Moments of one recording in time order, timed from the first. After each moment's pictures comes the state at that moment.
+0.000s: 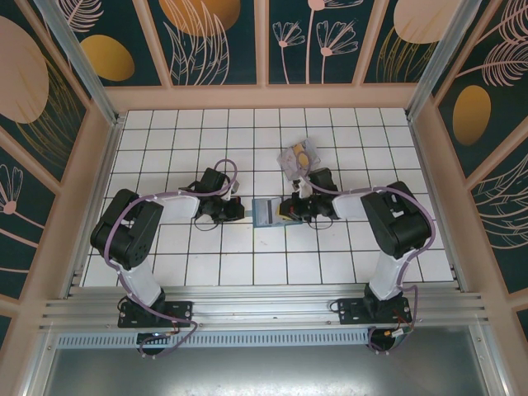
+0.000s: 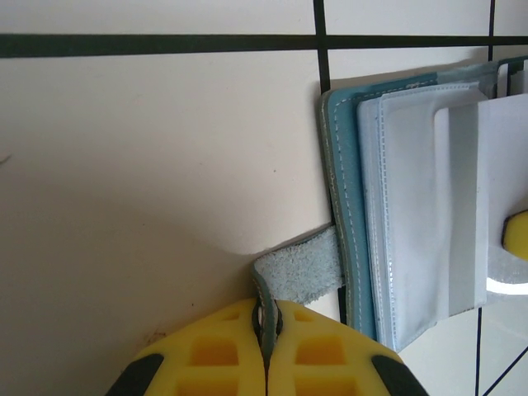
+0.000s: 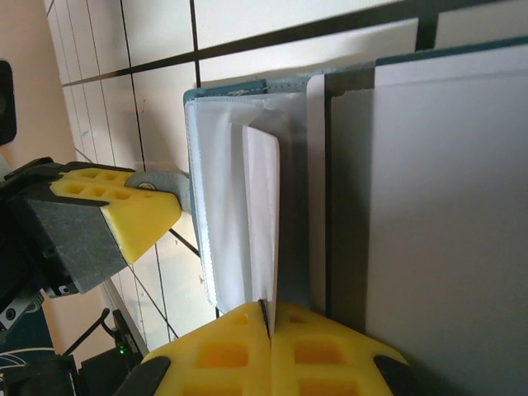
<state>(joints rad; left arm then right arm) -0.47 1.78 0.87 -0.15 0.44 -0.53 0.45 1.82 0.79 0.12 -0.74 0.72</state>
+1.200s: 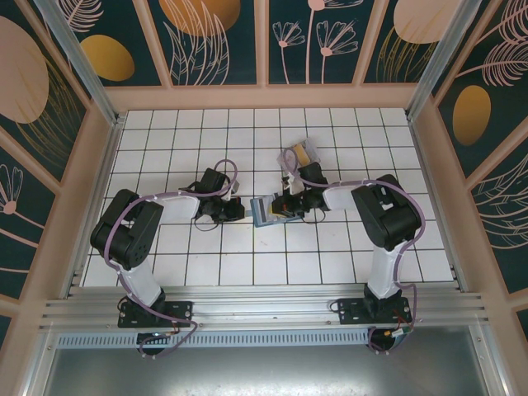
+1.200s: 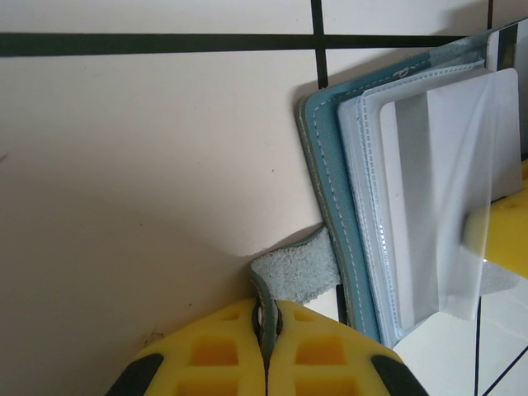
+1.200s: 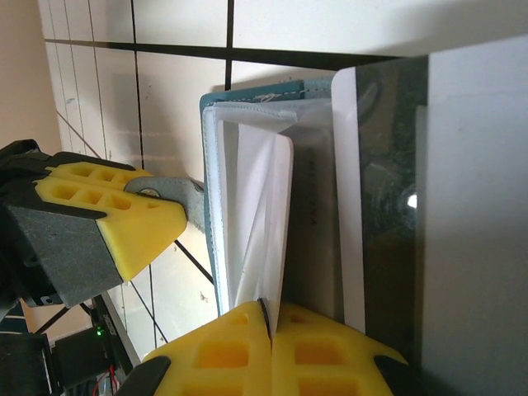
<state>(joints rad) -0.48 1.78 0.86 -0.14 0.44 -0.54 0.49 1.91 0.94 0.00 -0.76 0.60</state>
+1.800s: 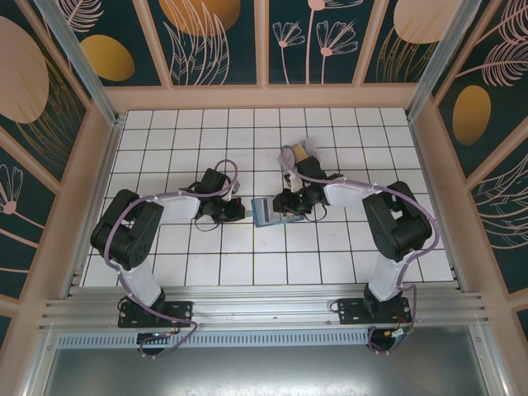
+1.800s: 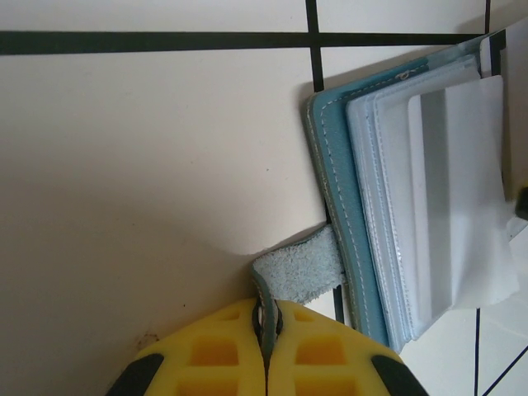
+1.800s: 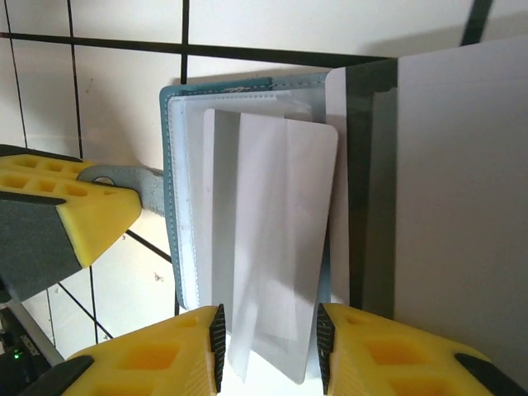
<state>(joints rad) -0.48 1.78 0.86 -0.14 0.44 -0.54 0.52 1.79 1.02 -0.32 -0.52 0.49</state>
